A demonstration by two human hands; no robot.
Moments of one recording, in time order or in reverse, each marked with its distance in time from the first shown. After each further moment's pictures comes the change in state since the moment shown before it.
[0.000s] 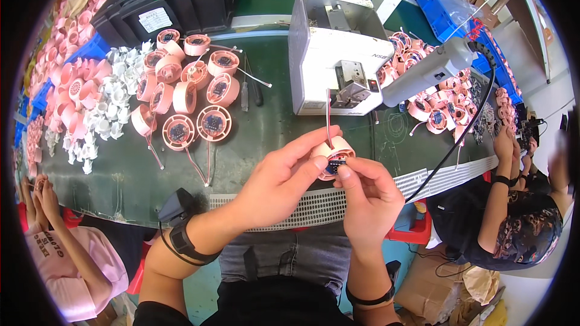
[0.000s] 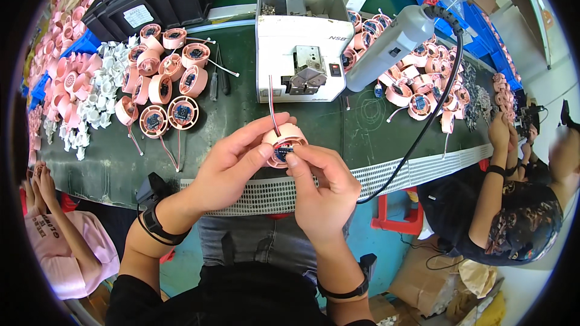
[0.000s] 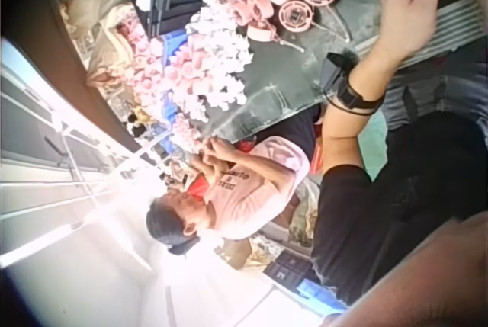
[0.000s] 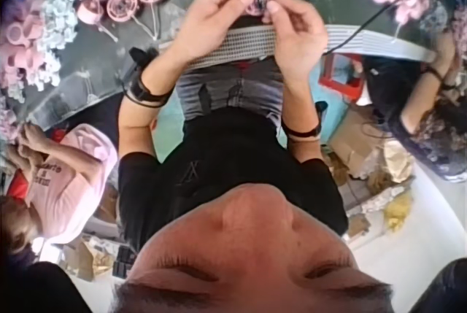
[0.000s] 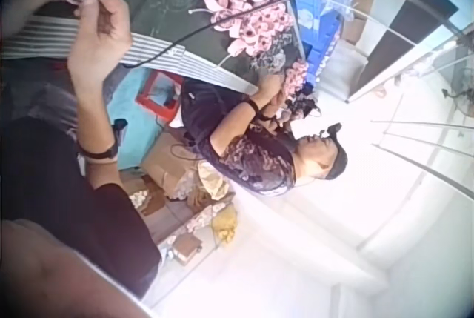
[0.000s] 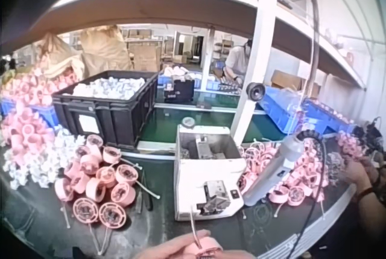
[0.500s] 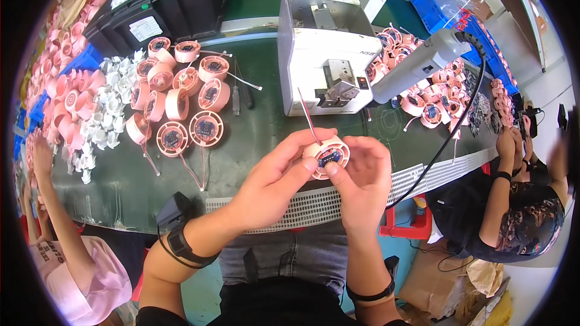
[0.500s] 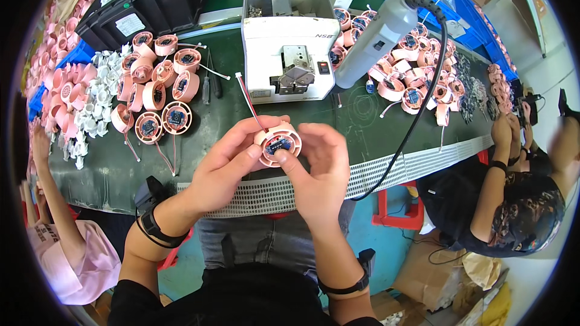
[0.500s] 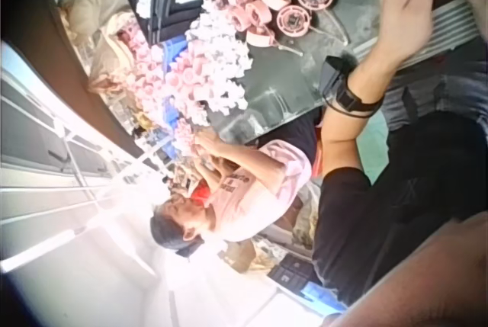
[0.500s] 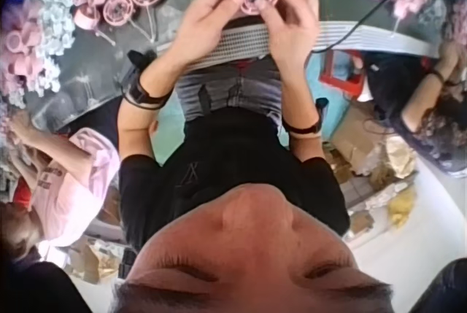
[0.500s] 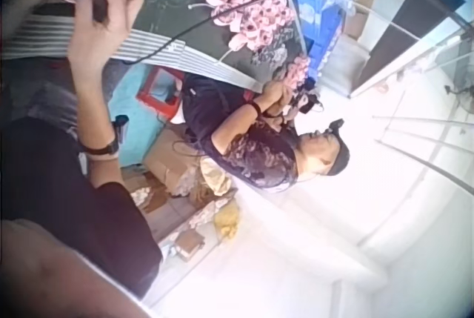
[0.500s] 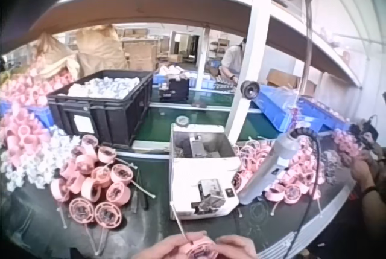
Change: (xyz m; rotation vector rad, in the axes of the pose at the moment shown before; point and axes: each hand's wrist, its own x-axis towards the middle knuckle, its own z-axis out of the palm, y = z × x) left_hand 0.002 -0.003 0.005 -0.218 0.013 -0.022; right_hand 0.011 0.011 0.002 0.192 0.005 0.005
